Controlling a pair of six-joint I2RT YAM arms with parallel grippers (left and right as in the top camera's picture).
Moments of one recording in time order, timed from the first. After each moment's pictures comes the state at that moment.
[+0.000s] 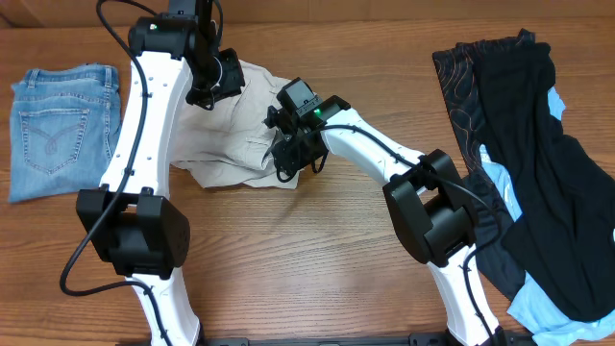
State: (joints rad) left arm -0.11 2.07 2.09 -1.25 0.15 -0.42; right arm 0.62 2.32 1.81 -0.79 -0.29 0.01
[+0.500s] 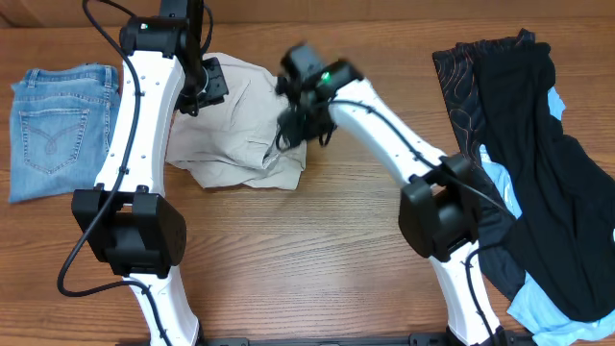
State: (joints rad) left arm -0.09 2.07 2.09 -1.35 -0.03 -0.41; right arm 0.56 2.33 2.18 -1.12 -0.20 0.09
